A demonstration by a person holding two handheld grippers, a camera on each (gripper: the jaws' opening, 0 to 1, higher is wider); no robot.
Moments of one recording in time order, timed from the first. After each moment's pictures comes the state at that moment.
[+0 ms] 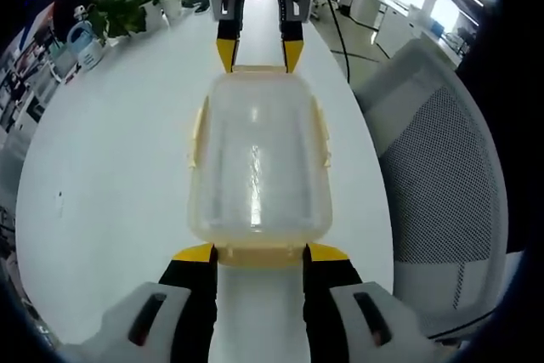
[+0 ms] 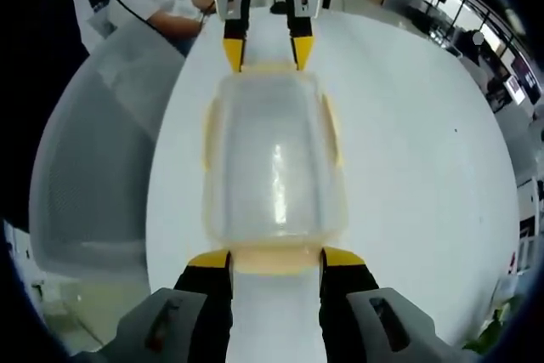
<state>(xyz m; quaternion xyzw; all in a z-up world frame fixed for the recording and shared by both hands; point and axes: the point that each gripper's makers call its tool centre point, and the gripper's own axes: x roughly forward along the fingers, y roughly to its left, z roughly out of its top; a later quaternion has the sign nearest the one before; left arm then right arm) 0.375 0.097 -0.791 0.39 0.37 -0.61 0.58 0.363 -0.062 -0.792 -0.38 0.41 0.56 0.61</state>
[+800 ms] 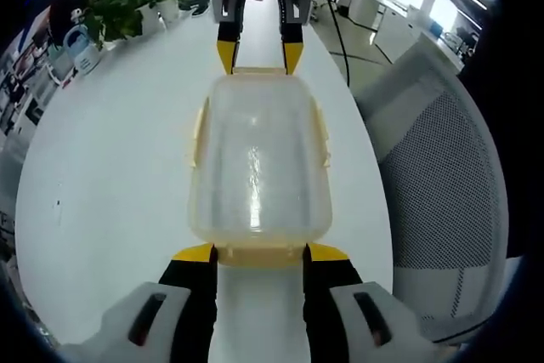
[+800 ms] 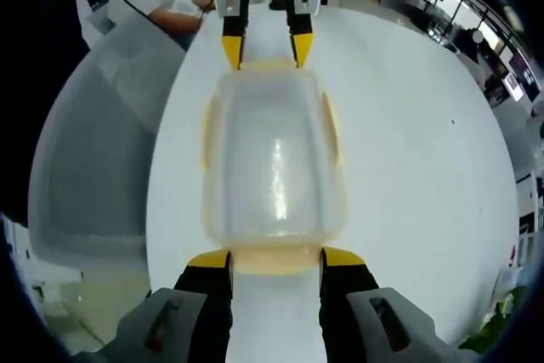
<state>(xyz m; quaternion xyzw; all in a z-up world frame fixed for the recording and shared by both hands) 0.372 0.084 -0.791 0.39 0.37 -0.62 0.58 0.361 -0.075 -0.794 -0.38 0.42 0.56 0.61</state>
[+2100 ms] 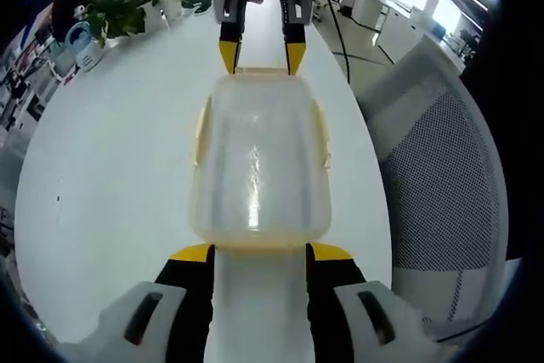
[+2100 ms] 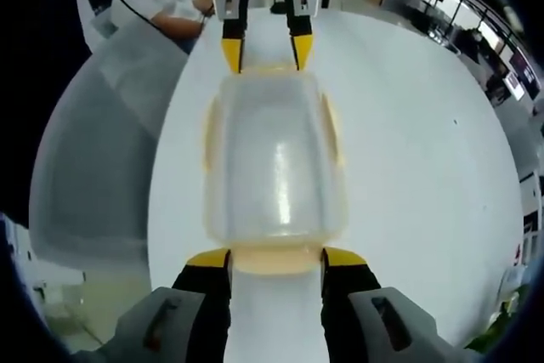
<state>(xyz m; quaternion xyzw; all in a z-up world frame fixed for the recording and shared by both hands) 0.373 0.087 -0.791 0.38 0.38 -0.61 0.59 0.358 -0.074 -0.796 -0.36 0.42 0.57 0.61</state>
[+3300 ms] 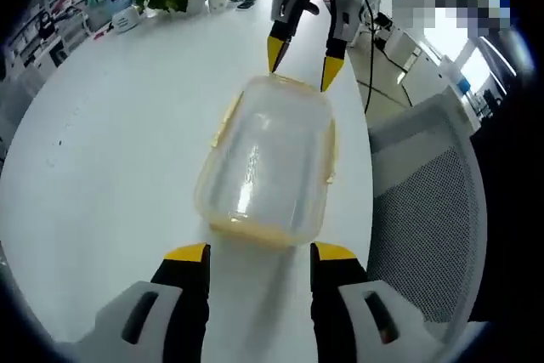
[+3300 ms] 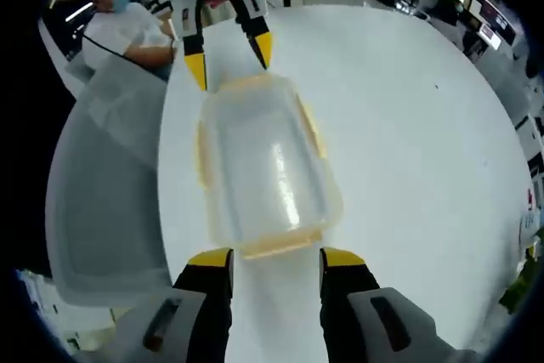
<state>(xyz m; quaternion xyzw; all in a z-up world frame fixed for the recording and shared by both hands) 0.367 0.091 -0.784 0.25 0.47 -0.55 0.65 0.354 -0.077 -0.785 -0.27 0.48 0.51 0.66</state>
